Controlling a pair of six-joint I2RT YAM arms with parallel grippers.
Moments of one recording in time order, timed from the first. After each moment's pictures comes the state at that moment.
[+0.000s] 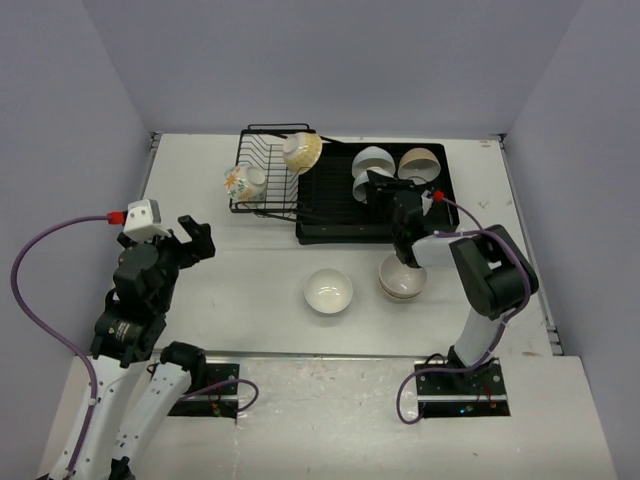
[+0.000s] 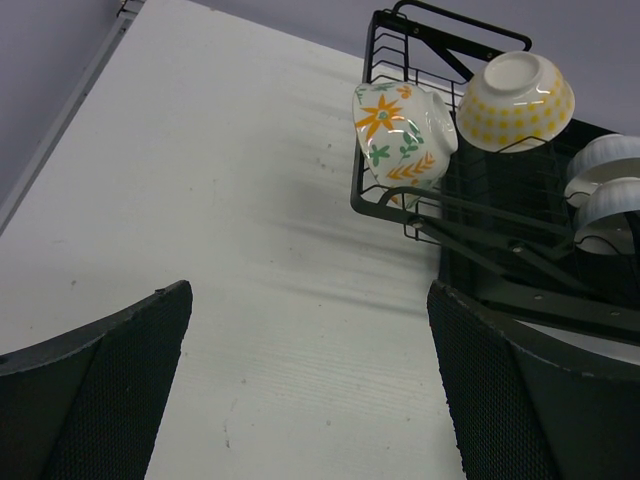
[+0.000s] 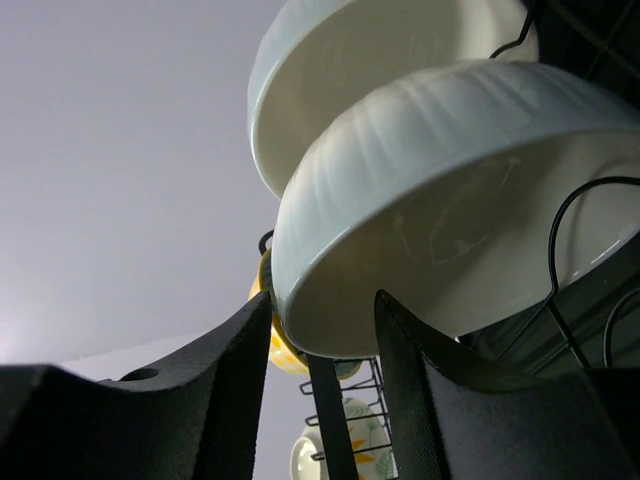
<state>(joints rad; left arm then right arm) -0.26 0.49 0.81 -0.54 -0.32 -0.36 0.41 1.79 0.79 0.84 0.26 1.73</state>
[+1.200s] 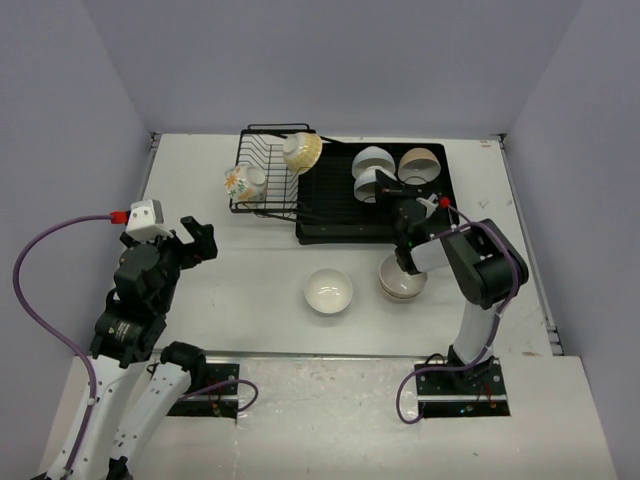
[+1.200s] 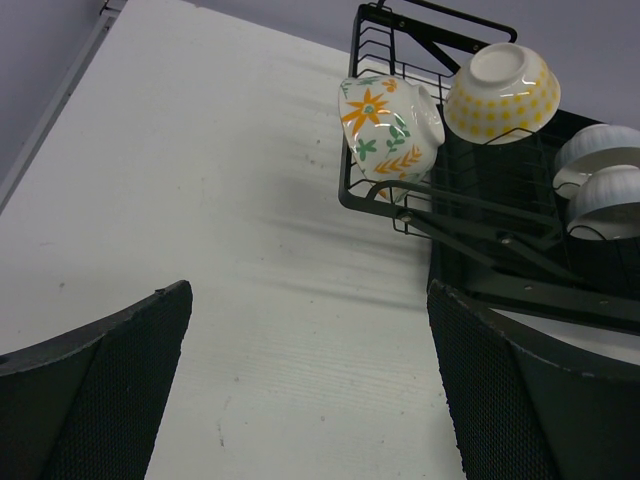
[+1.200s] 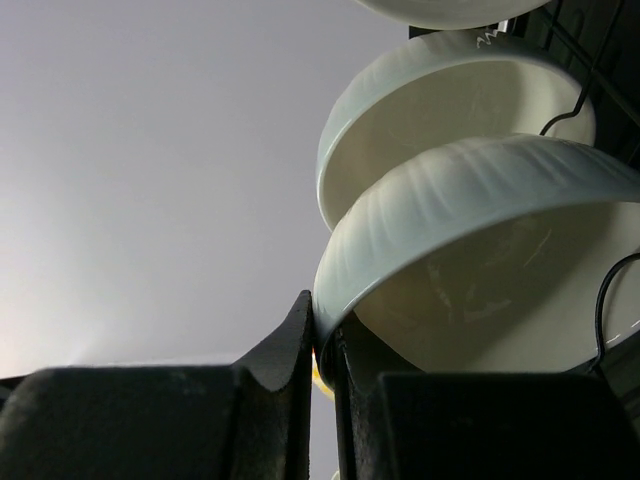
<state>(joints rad) -0.28 0.49 0.81 -0.54 -0.31 -0.36 0.39 1.88 0.73 1.15 0.35 1.74</state>
